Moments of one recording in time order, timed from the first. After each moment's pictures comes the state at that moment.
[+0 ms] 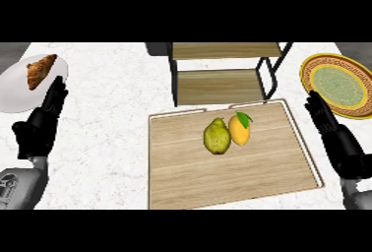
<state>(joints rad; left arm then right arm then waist) -0.21 0.41 -0.02 -1.32 0.07 0.18 -0.10 -0.09 -0.55 0.23 -1.46 -0.30 -0.16 -0.21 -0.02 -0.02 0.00</state>
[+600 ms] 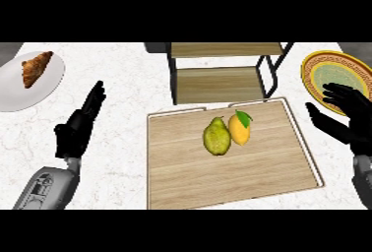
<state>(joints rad) -0.23 0.29 -0.13 -1.34 0.06 0.14 -0.06 -0.20 -0.52 0.08 -1.39 -0.27 -0.44 0.03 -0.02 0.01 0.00</state>
